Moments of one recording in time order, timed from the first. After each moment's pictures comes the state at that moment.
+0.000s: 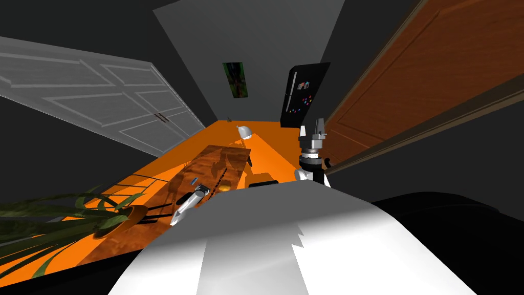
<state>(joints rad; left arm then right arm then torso) 0.14 0.37 0.58 -0.97 0.55 0.38 0.02 0.51 0.00 0.05 -2.36 0.06 -0.51 -0.09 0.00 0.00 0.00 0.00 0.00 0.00</state>
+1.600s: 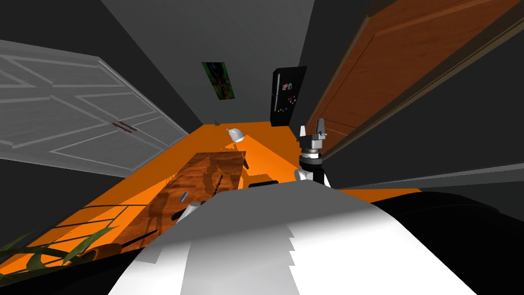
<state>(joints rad) 0.11 0.43 0.65 -0.60 0.71 0.53 0.10 0.51 0.00 0.05 -2.36 0.06 -0.51 -0.09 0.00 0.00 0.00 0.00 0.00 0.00</state>
